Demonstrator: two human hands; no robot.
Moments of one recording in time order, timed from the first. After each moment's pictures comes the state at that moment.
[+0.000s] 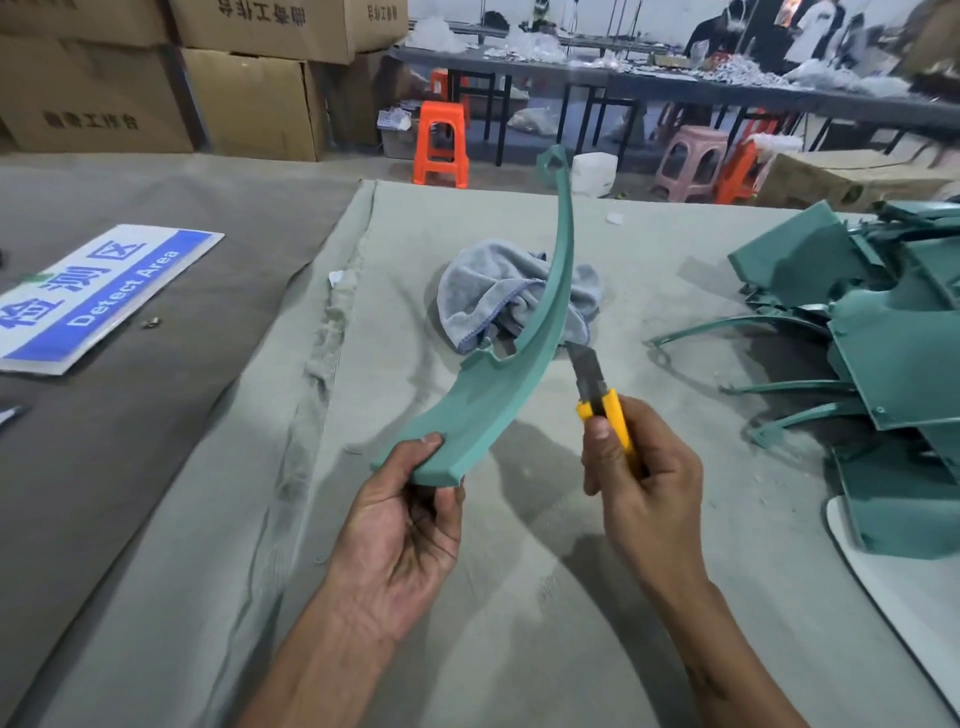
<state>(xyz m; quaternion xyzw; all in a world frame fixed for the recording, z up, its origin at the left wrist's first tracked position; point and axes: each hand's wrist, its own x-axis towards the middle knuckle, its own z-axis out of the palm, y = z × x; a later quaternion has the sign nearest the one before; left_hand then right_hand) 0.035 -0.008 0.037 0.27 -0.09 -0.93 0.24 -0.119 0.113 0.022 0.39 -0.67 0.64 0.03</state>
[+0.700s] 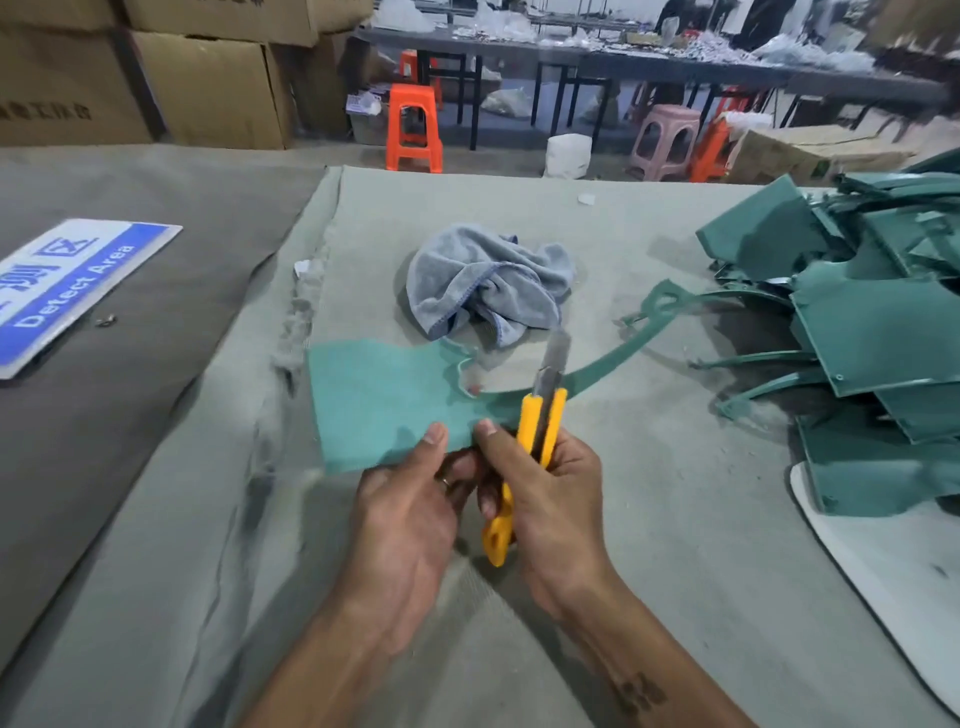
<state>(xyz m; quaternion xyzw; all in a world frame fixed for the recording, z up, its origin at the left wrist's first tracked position) 0.020 0.024 0.035 0.17 -0.30 -0.88 0.34 -0.066 0.091 0.022 0.21 -0.53 0.77 -0.29</state>
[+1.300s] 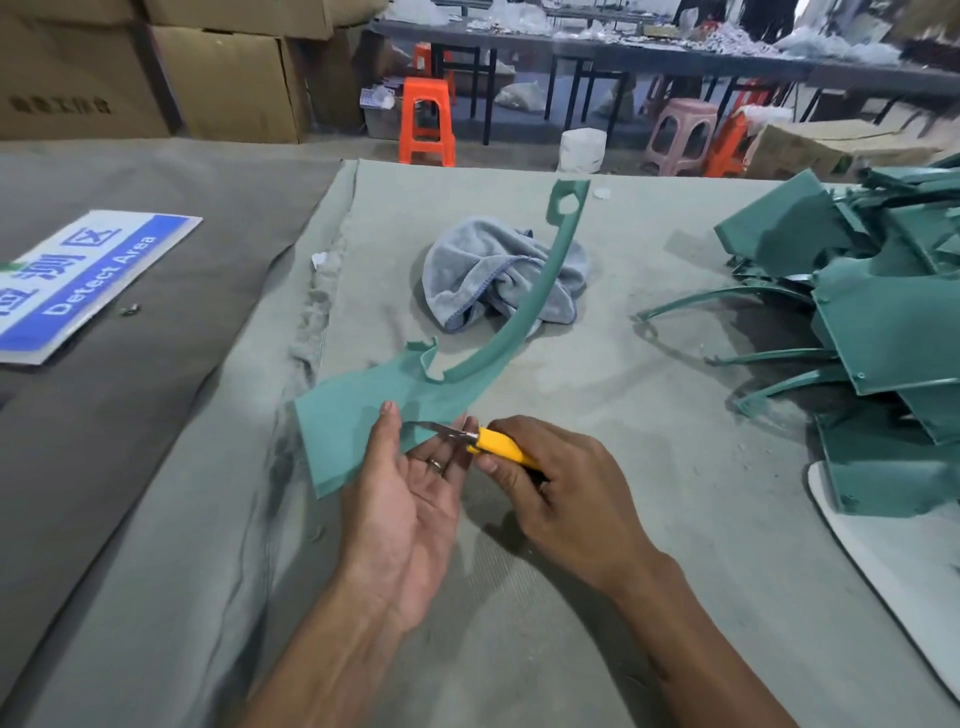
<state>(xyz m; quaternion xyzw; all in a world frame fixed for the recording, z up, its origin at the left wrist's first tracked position) 0.019 0.013 0.042 0.30 -0.14 -0.87 0.38 -0.101 0.106 0.006 0.56 -0.72 0.40 0.05</state>
